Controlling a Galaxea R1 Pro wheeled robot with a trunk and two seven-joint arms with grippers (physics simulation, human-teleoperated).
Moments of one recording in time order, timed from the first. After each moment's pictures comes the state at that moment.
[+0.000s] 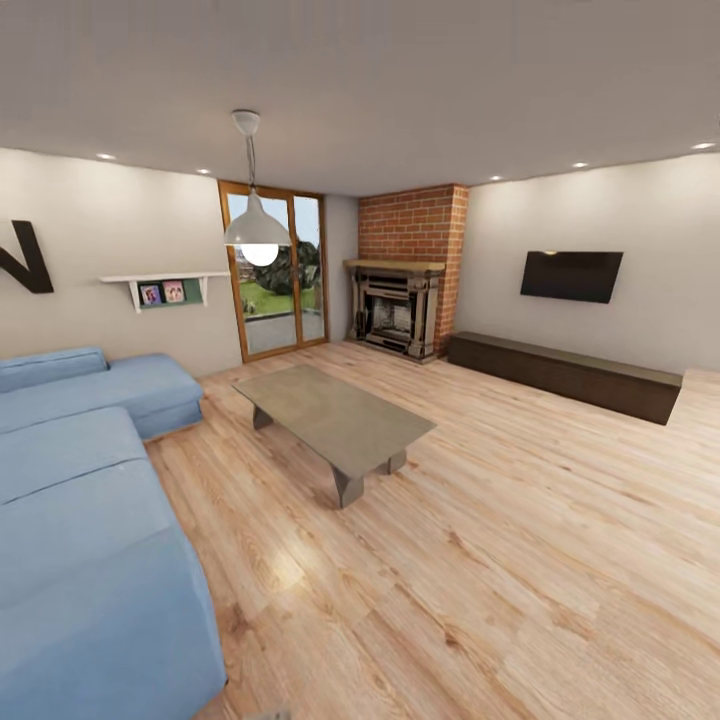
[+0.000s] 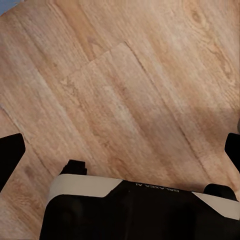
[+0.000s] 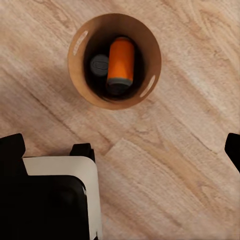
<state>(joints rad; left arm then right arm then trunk) -0.40 -0.09 -0.59 -0.16 0.79 0.13 0.23 -0.41 -0.23 -0.21 0.04 0.20 0.07 0.14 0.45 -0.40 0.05</state>
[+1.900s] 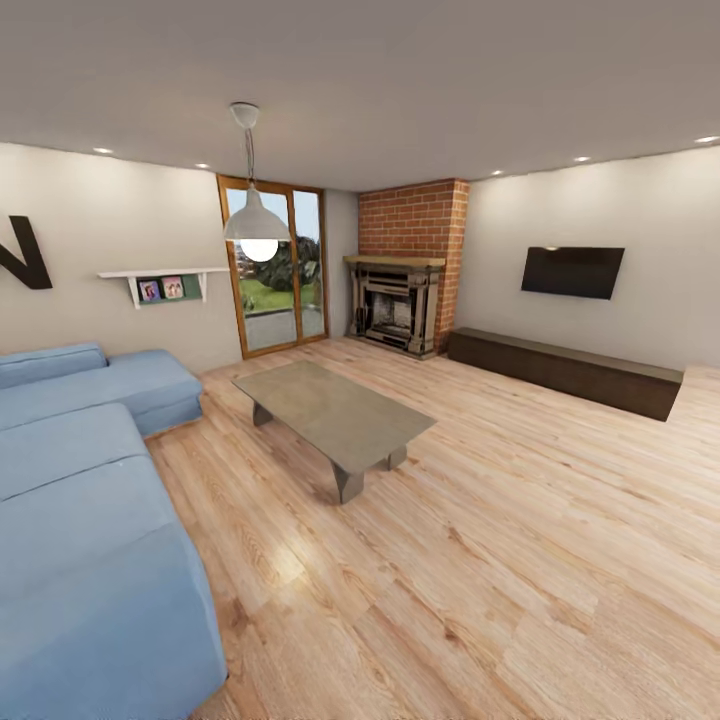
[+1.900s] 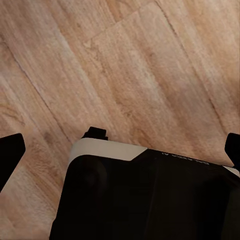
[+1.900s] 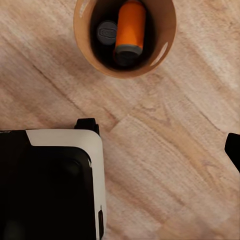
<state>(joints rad) -0.26 -0.07 -0.59 -0.13 0.80 0.01 0.23 -0.35 -0.21 -0.21 0.04 0.20 0.07 0.14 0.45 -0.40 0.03</state>
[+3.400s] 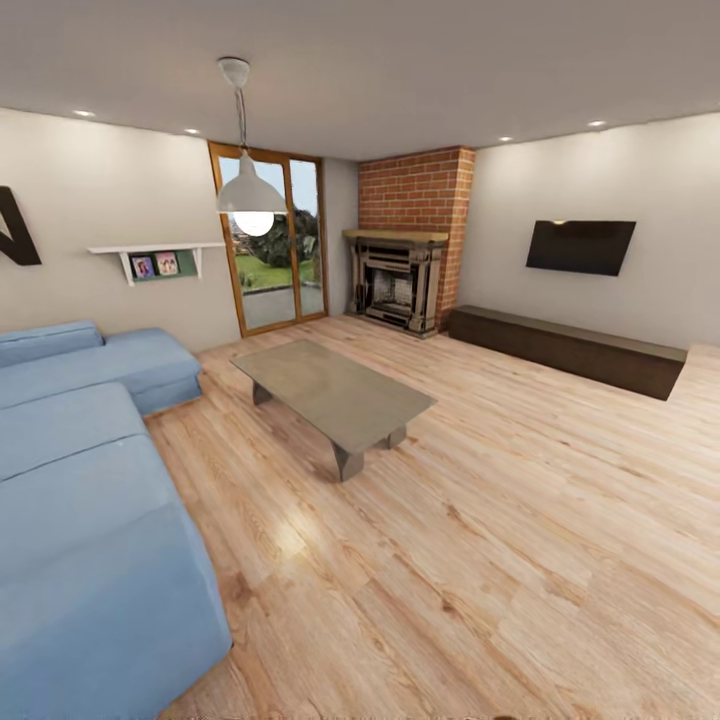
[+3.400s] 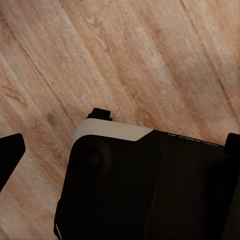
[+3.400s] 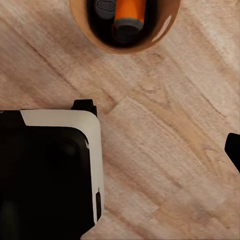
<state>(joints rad) -0.26 -0.07 -0.59 -0.13 0.80 0.01 0.23 -0.35 -0.21 -0.20 0.04 0.20 0.07 0.14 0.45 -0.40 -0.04</state>
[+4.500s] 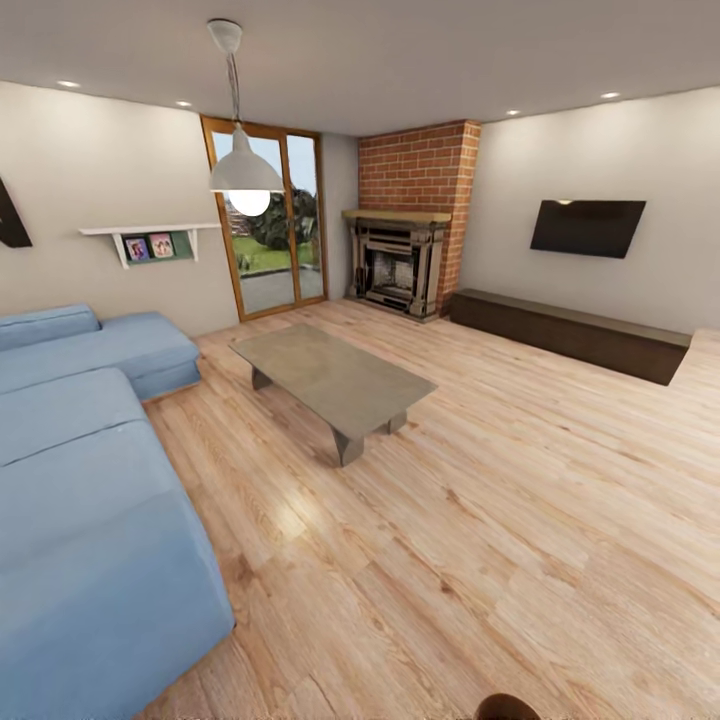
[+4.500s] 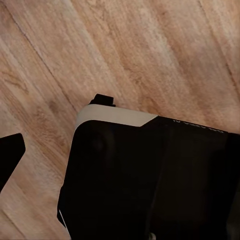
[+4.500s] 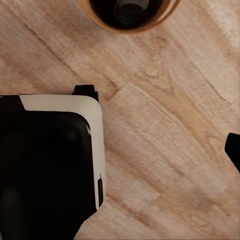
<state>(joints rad) -0.26 -0.07 -0.59 -0.13 0.80 0.01 0.23 -0.35 -0.20 -0.20 0.04 0.20 0.07 0.14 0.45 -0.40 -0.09</state>
